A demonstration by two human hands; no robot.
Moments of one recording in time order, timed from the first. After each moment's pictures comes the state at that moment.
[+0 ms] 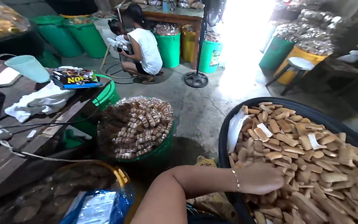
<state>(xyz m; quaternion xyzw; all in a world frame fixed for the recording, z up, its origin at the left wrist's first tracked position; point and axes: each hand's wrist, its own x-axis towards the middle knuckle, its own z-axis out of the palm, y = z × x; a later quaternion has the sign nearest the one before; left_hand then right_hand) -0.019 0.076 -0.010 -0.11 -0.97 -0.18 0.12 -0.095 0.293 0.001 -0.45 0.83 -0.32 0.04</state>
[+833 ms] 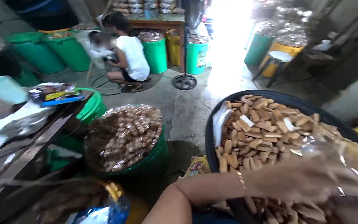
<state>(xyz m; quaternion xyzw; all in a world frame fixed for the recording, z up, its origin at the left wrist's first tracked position) -0.043 0.138 0.046 -0.23 -0.78 -0.41 0.41 -0.123 0.301 0.039 -0.34 0.76 -0.55 0.02</state>
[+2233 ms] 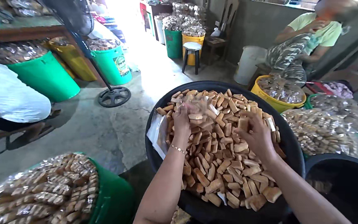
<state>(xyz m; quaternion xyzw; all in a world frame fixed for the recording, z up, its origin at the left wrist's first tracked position) -0.132 0.032 0.030 0.21 -0.49 -0.78 0.31 -0.172 0.264 0.048 -0.38 0.81 -0.42 -0.15</state>
